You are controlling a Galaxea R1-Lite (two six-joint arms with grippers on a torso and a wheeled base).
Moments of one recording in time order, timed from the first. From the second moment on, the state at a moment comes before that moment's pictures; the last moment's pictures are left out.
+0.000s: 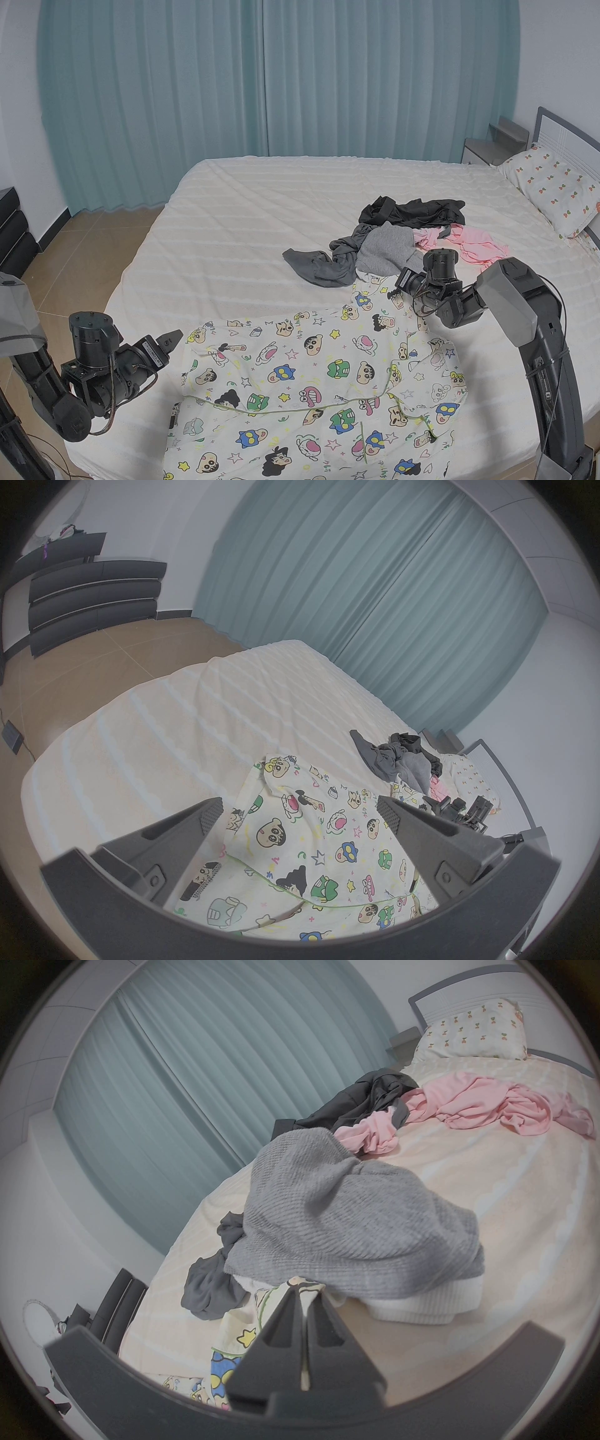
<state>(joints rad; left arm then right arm) -0.23 1.91 -0.17 -1.25 0.12 -0.72 0.17 2.76 -1.70 -0.67 0.00 0.59</state>
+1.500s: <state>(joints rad) -0.14 2.40 -0.92 -0.75 -0.11 -0.65 0.24 2.31 -0.72 -1.22 -0.01 0.84</state>
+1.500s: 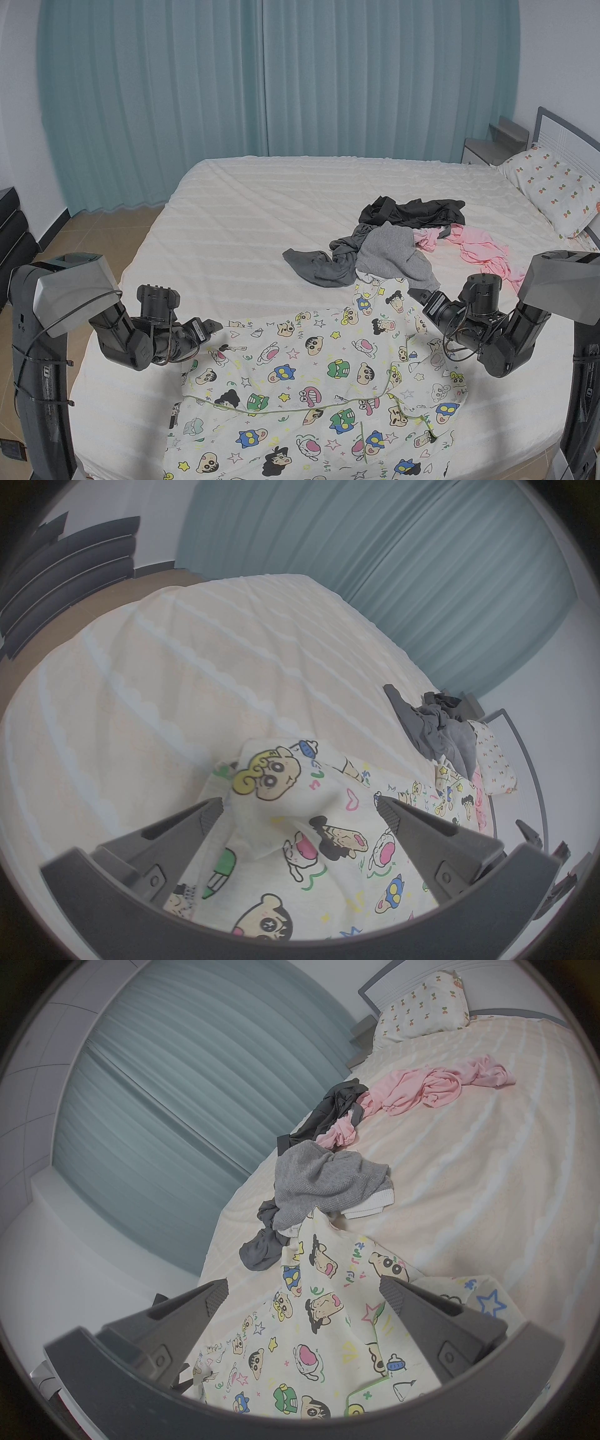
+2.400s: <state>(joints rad) -0.15 2.52 -1.20 -0.66 0.11 -0.71 0.24 2.31 -0.70 -1.25 -0.01 0.84</state>
